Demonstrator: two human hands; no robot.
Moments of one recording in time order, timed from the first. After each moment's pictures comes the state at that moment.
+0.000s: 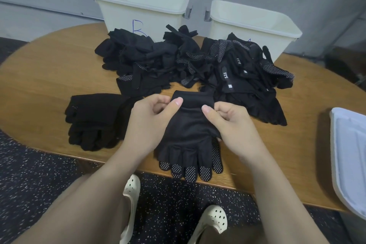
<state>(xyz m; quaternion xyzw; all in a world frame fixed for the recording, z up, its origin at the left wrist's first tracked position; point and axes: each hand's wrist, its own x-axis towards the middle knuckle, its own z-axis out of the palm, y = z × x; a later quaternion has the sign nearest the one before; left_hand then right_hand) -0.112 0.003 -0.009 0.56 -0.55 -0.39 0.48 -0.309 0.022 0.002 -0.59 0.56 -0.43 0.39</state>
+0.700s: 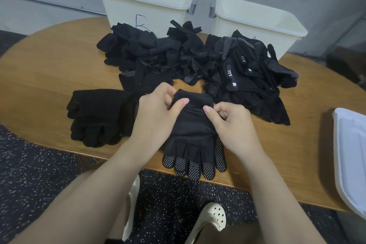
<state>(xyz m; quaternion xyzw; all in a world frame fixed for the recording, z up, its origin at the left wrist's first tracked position) -0.117 -0.012 -0.017 0.59 -0.62 -0.25 0.45 -0.310 0.008 -0.019 -0.64 0.64 -0.38 0.20</state>
